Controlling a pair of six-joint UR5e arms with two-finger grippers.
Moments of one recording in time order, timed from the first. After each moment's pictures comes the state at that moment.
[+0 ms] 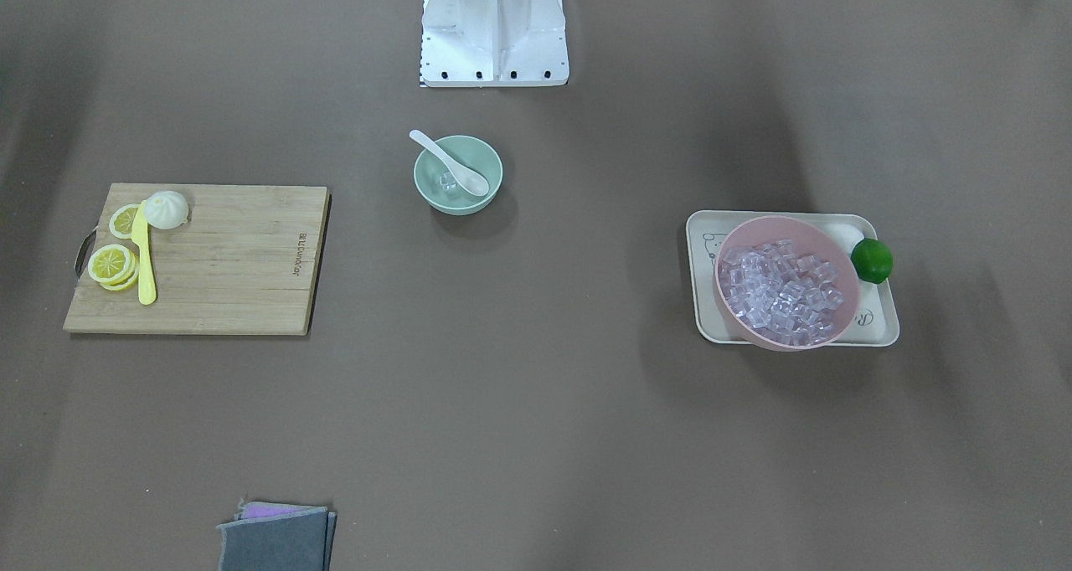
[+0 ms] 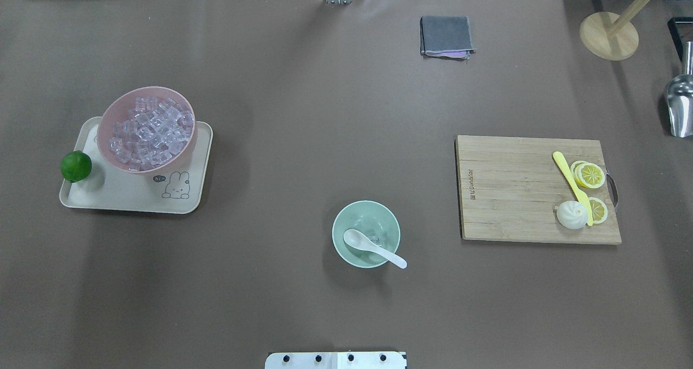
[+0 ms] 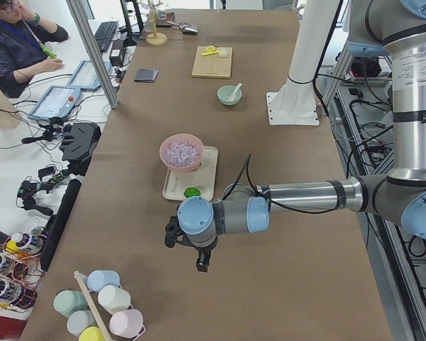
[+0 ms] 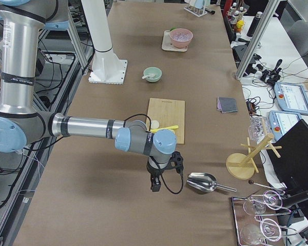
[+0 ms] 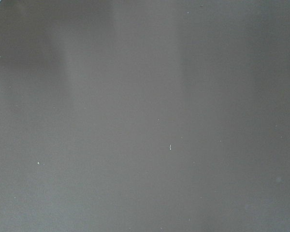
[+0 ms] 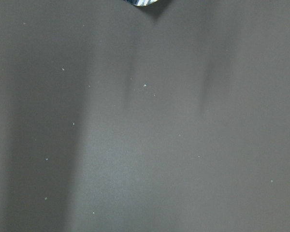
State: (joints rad) left arm -1.61 -1.43 -1.64 -1.52 -2.45 0.25; right arm 1.55 -1.73 1.69 -1.69 2.25 -0.28
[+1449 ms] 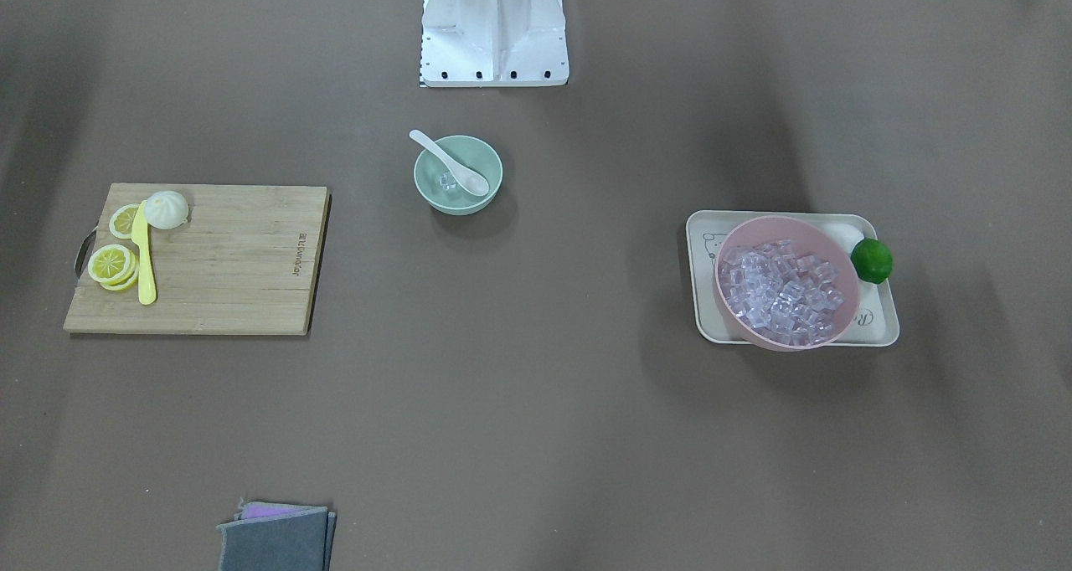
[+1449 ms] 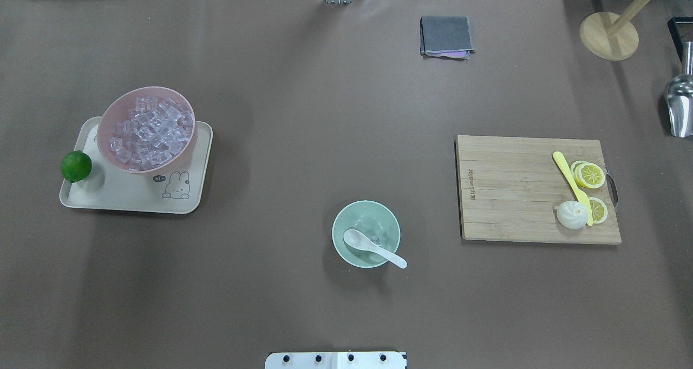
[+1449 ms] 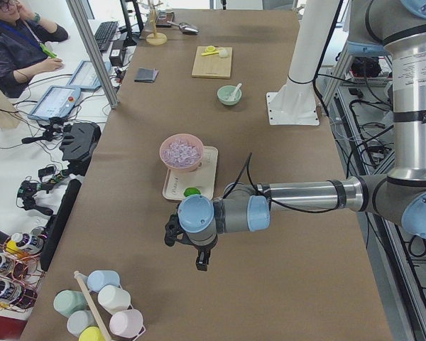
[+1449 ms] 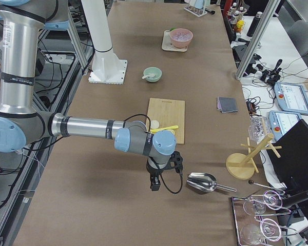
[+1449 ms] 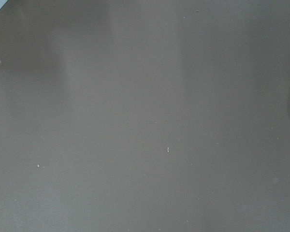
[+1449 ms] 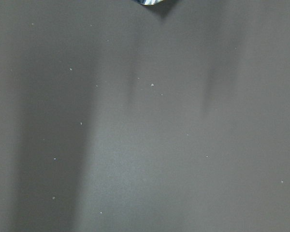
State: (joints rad) left arm -1.62 -1.42 -1.65 -1.52 -2.45 0.25; right arm 1.55 -1.73 1.68 -1.69 2.27 -0.28
